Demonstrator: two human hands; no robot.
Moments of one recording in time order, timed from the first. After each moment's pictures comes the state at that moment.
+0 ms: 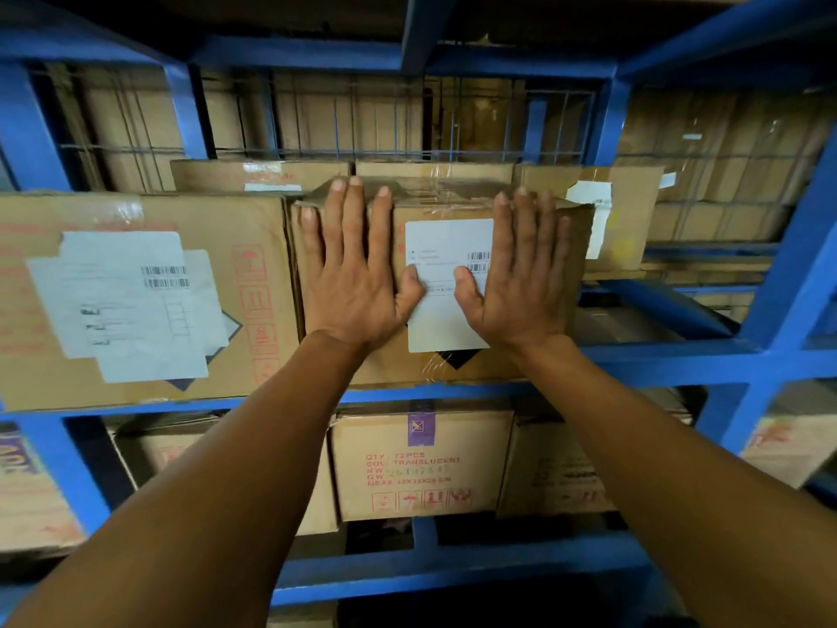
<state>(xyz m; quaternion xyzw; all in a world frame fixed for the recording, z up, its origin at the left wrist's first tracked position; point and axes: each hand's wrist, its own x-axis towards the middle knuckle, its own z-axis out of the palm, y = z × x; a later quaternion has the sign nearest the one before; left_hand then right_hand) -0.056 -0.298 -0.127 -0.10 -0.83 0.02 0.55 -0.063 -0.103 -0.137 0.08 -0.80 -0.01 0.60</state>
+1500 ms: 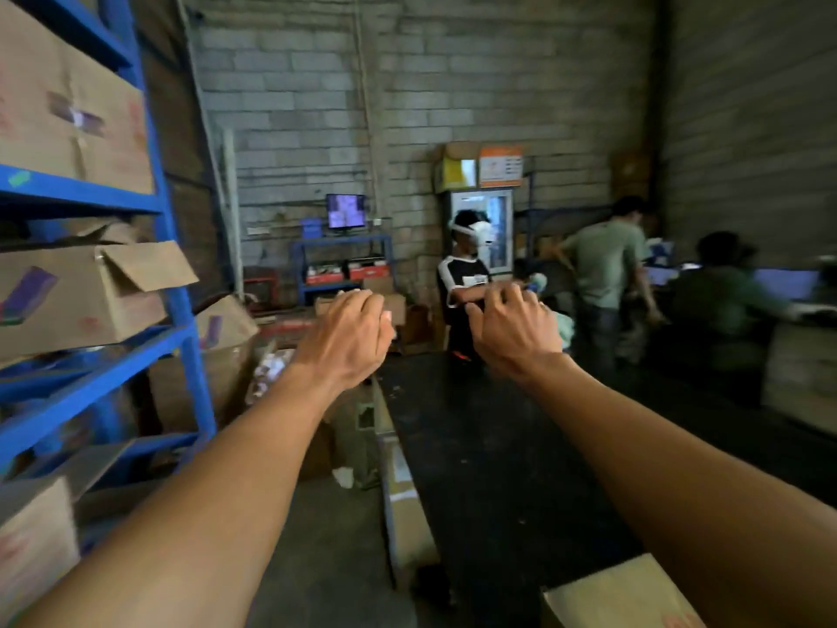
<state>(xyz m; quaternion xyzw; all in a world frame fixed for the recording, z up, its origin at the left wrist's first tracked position) 0.416 0.171 -0.077 -0.82 -0.39 -0.33 0.27 0.634 0.123 -0.086 -0.70 -0.60 -0.25 0.30</state>
